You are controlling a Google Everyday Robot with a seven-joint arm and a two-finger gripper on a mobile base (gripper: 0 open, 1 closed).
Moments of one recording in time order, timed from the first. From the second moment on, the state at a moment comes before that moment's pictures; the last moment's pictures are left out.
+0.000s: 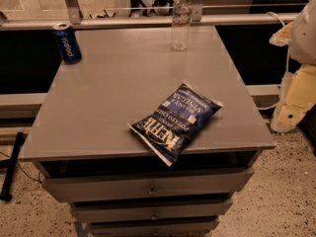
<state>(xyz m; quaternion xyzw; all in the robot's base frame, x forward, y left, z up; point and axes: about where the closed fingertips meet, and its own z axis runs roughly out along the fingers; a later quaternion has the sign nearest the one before) 0.438 -0.216 0.977 -0.60 0.78 -0.04 0.16</state>
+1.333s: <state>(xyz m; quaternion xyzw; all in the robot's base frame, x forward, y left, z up) 0.536 -0.194 0.970 -0.58 0.77 -0.02 0.28</state>
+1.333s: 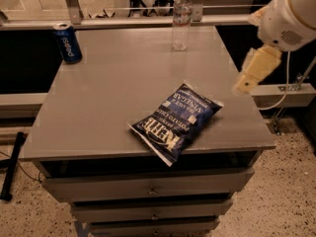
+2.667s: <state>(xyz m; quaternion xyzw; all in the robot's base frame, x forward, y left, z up) 0.647 -0.166 0.952 -0.49 0.76 0.03 0.42</state>
